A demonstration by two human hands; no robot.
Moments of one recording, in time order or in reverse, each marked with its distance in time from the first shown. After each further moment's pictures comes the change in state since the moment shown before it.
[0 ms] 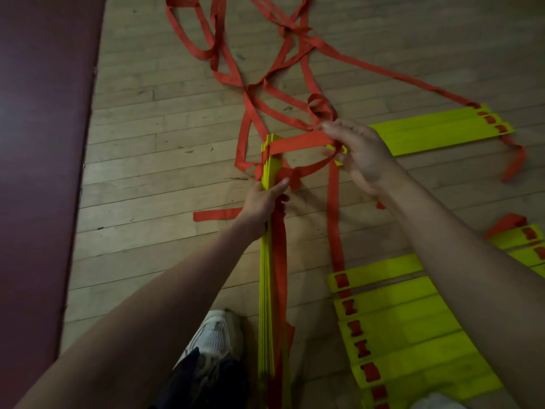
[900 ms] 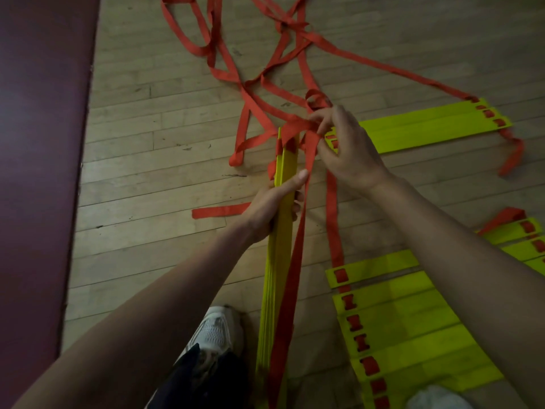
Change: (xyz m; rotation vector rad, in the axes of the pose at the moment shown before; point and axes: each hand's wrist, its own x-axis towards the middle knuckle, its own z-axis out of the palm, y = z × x) left_hand -0.022 0.006 0.003 0.048 -0.307 0.004; right_hand 0.005 0.018 -0.004 -0.930 0.012 -0.613
